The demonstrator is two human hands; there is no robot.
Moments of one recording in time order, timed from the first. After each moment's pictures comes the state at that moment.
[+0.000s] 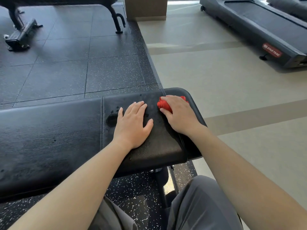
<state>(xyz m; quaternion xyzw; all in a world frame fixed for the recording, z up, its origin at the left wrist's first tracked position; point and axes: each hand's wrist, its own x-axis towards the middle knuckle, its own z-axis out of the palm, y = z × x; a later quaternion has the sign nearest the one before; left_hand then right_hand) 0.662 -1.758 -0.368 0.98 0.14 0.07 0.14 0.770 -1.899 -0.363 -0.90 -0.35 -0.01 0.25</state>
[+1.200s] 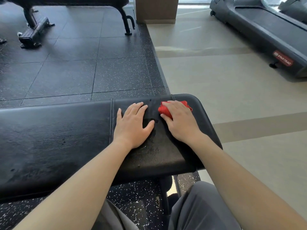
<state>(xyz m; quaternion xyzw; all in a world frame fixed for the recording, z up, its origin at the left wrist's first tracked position) 0.664 -1.731 -0.368 0.97 0.17 0.07 0.14 0.766 -1.875 -0.368 -0.90 -0.38 -0.02 0.23</state>
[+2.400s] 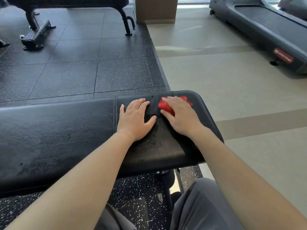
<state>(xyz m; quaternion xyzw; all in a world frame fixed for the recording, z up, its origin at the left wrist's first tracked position) 0.666 -1.727 -0.368 0.97 0.16 0.06 0.15 0.755 -1.876 -0.354 -0.89 -0.38 0.01 0.24</state>
